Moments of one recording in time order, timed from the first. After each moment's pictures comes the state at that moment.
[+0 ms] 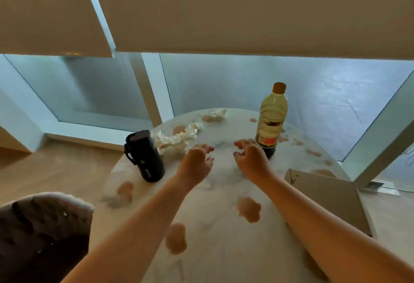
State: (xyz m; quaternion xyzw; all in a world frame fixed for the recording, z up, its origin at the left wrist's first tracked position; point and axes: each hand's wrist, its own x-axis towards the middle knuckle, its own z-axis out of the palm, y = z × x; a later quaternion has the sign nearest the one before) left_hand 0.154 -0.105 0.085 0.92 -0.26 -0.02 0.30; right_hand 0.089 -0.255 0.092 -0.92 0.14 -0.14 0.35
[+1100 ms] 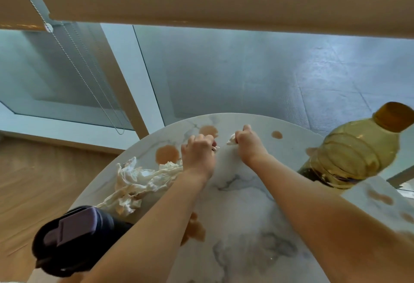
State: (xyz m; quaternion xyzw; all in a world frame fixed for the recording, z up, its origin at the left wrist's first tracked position) left_hand 0.368 -0.193 0.000 0.95 -0.21 0.03 0.22; right_hand 0.348 -0.333 -0.008 -0.96 0.19 -0.01 0.19
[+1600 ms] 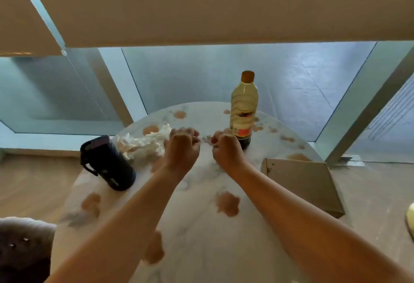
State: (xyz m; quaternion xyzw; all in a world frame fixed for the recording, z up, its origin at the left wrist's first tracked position) left_hand 0.159 -0.156 0.088 0.92 -0.27 0.10 0.27; right_hand 0.099 -0.267 0.080 -0.93 0.18 -0.17 0.29
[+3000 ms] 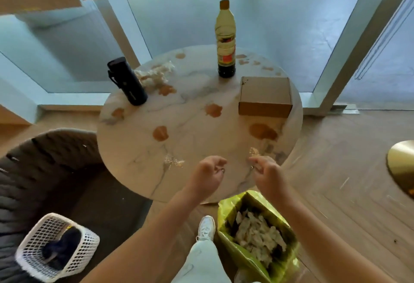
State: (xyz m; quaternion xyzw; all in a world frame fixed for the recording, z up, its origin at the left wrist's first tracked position) left_hand -0.175 -0.061 0.021 0.87 -0.30 -0.15 0.35; right_hand -0.274 -0.208 0.017 -0.88 0.24 -0.13 0.39
